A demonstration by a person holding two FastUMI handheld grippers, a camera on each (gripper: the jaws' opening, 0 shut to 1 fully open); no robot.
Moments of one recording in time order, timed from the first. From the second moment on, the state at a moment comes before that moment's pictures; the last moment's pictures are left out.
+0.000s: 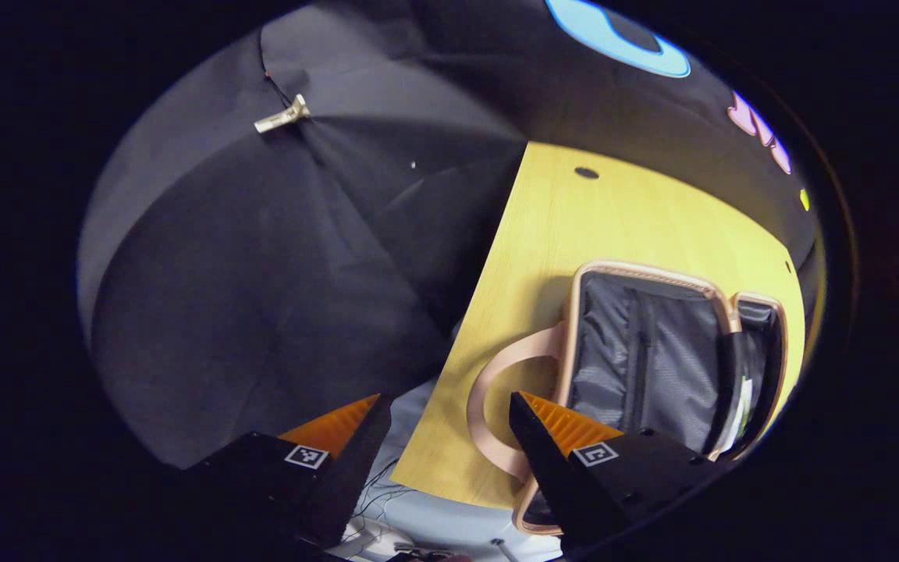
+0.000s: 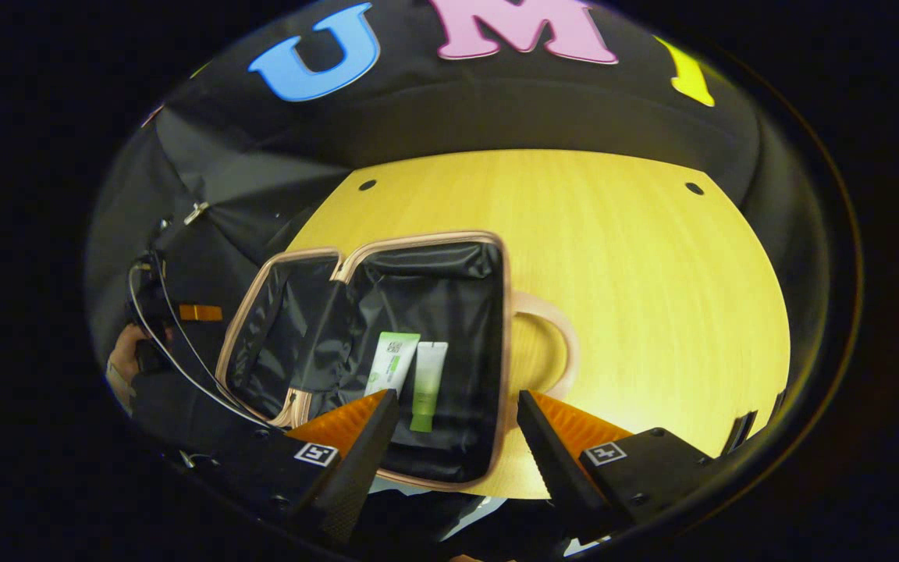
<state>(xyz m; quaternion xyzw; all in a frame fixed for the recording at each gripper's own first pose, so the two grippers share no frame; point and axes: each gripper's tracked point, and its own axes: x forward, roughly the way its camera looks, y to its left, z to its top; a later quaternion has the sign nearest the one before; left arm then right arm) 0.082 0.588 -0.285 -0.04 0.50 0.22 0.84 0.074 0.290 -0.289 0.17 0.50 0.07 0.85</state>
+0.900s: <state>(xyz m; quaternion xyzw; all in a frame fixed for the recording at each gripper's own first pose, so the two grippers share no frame) 0.099 0.524 -0.192 -0.07 0.45 0.14 0.88 0.058 0.225 -0.235 0.20 0.44 0.10 0.87</state>
